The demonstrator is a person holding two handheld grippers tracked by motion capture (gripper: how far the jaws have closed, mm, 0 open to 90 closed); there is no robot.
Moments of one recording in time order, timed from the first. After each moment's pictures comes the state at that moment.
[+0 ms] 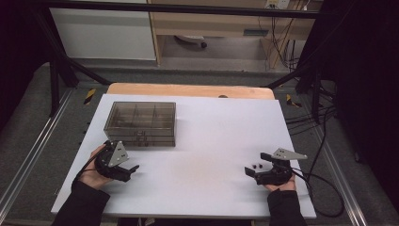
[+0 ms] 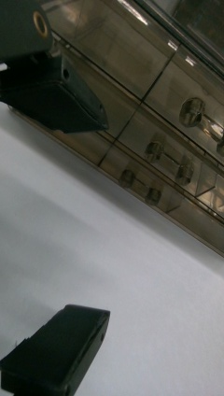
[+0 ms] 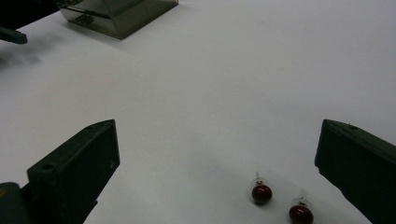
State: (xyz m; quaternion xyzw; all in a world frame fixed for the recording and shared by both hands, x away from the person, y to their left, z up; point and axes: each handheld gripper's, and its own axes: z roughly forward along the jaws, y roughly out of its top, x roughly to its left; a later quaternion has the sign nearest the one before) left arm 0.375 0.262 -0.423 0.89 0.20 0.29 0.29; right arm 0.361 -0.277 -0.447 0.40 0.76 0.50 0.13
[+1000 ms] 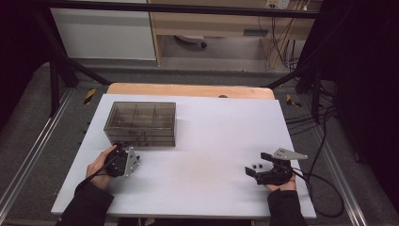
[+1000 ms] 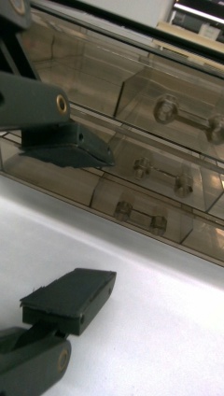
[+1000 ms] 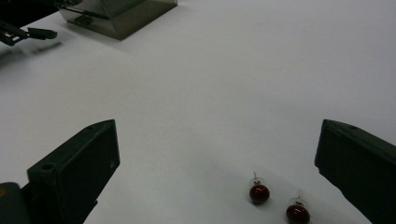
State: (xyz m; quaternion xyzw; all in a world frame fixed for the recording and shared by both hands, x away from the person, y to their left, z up) left arm 0.377 0.244 -0.445 0.88 0.11 0.43 0.19; right arm 0.361 -0.278 -0.446 0.40 0.76 0.50 0.13
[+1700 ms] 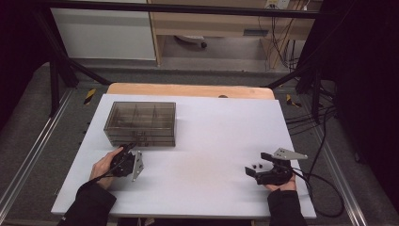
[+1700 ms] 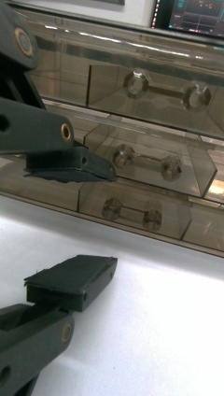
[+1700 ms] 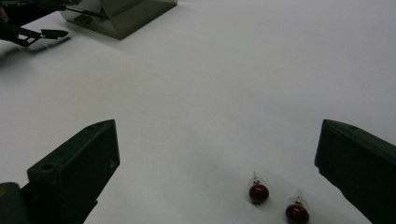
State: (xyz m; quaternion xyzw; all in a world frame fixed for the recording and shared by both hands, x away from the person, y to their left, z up) left arm 0.381 0.232 -0.460 0.87 0.05 0.47 0.15; right arm 0.361 -0.278 -0.446 0.40 0.76 0.50 0.13
